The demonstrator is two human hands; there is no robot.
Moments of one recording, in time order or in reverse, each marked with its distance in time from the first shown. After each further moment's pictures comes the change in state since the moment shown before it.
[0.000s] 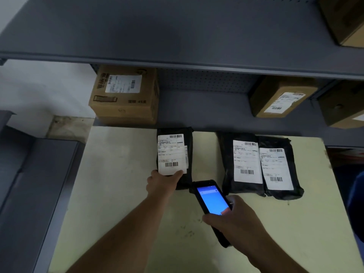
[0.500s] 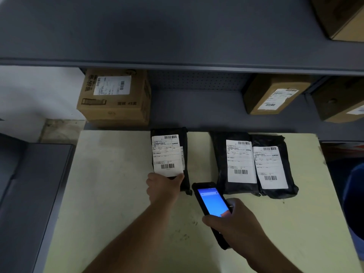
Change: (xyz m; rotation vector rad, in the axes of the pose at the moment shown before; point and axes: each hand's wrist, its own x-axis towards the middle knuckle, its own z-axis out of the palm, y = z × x) left_hand -0.012 0.012 0.032 0.049 0.103 0.005; right_hand 0.010 0.006 -0.014 0.086 -0.001 0.048
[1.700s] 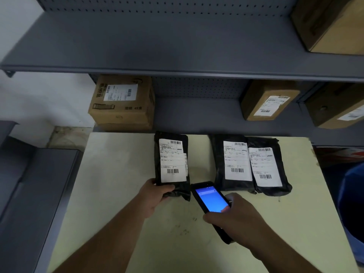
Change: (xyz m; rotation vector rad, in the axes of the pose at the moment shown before) left_hand -0.011 -0.037 -0.058 -0.462 -0.471 -0.004; right_hand -0.033 0.003 -0.015 -0.124 -0.017 -0.089
